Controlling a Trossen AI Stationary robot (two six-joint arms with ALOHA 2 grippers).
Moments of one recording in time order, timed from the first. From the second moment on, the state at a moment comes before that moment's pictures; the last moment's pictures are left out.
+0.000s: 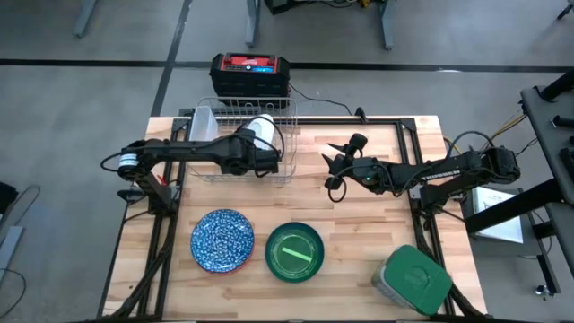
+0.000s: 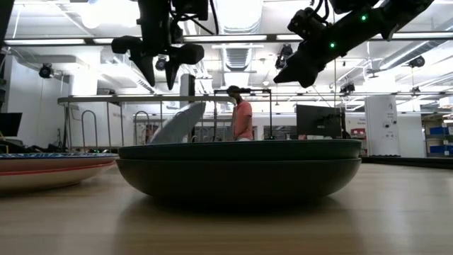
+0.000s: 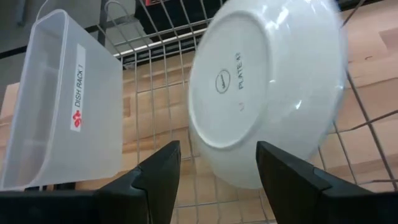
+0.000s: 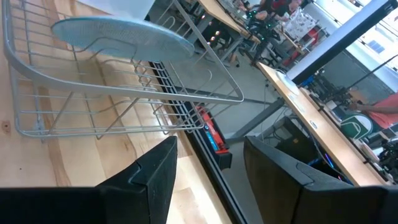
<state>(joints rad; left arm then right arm) 0.11 1.70 1.51 -1.33 -0.71 -1.24 -0.03 1.29 0.64 0.29 0.73 -0.42</state>
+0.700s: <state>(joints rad) 0.11 1.71 1.51 -1.04 -0.71 -1.02 -0.03 1.29 0.64 0.29 0.73 -0.42</state>
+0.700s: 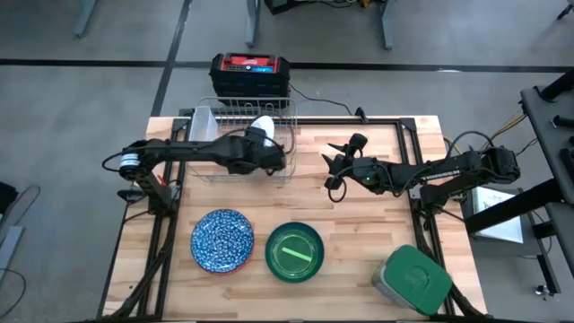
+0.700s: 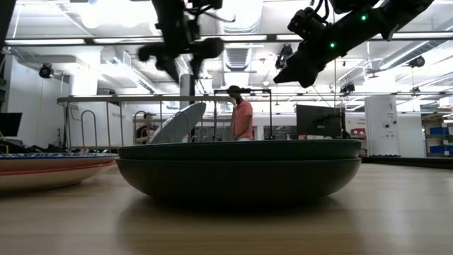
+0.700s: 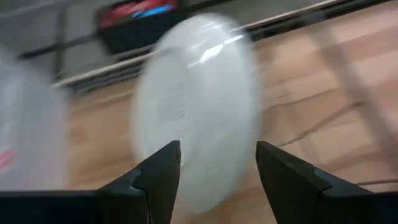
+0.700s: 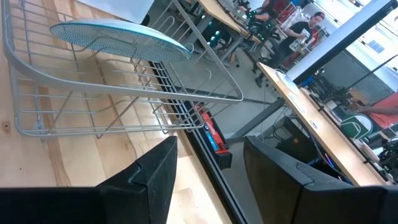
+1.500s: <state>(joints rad) 0.14 1.87 1.51 -0.95 -0.88 -0.87 -0.03 1.29 0.64 0.28 0.73 -0.42</state>
